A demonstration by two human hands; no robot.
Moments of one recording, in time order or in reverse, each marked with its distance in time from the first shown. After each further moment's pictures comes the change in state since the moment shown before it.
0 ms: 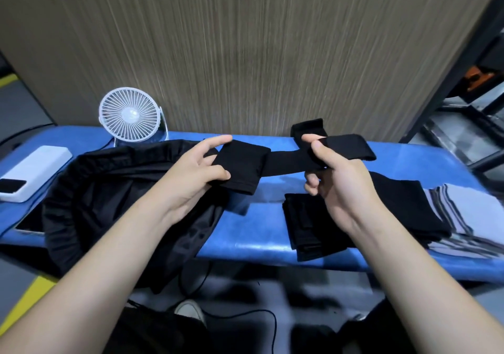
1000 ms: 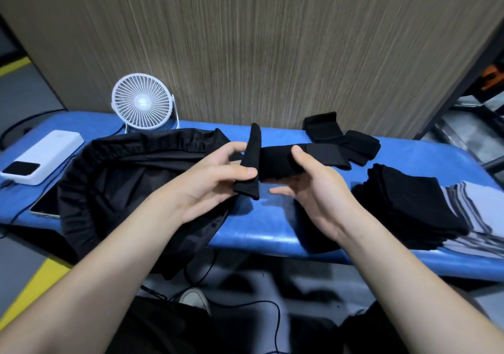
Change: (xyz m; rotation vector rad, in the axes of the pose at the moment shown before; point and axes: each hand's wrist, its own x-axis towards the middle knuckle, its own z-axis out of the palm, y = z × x) left_hand -0.012 -0.010 -0.002 -0.177 -0.272 -0.079; right_hand -0.005 0.036 0.033 -0.048 -0.244 0.181
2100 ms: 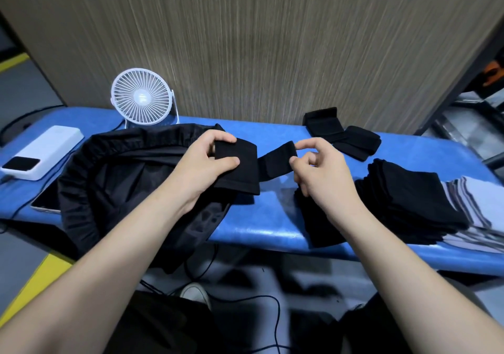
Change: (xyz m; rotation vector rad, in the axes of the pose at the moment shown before) left_hand 0.009 -0.009 -0.014 0.328 0.439 0.160; right_hand 0.006 0.002 -0.013 -0.640 0.287 -0.291
